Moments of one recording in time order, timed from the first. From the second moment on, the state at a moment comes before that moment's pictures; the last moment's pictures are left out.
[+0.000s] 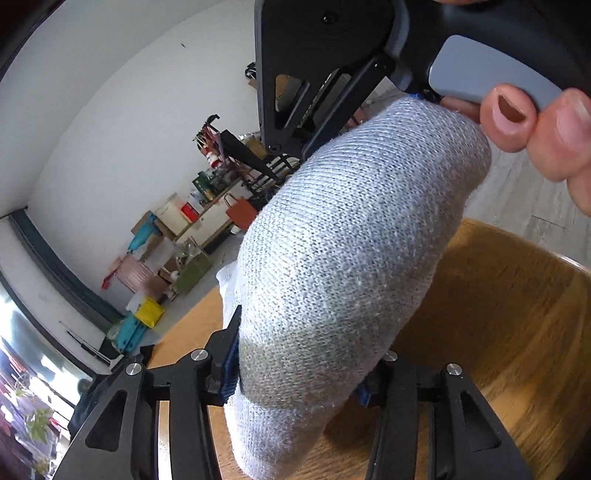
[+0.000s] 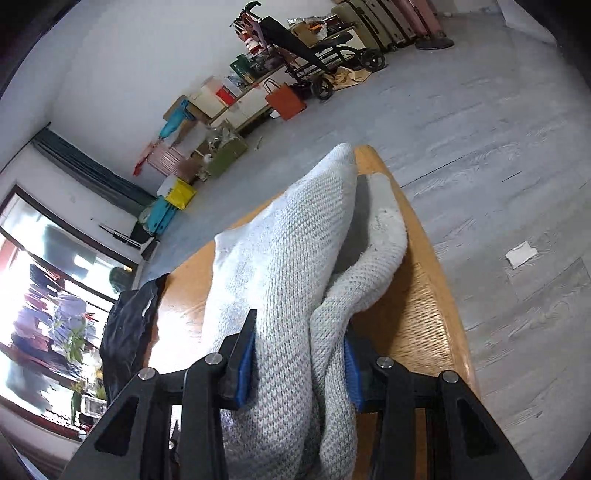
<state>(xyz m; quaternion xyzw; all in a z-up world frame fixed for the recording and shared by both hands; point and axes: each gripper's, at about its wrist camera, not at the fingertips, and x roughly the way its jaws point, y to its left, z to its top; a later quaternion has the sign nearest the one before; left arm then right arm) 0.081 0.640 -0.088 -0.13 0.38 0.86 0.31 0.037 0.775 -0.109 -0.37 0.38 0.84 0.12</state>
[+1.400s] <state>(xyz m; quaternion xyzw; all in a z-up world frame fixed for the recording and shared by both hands) 0.054 0.627 -0.071 -0.33 0.27 0.83 0.35 0.040 0.744 -0.125 -0.40 0.24 0.86 0.20</state>
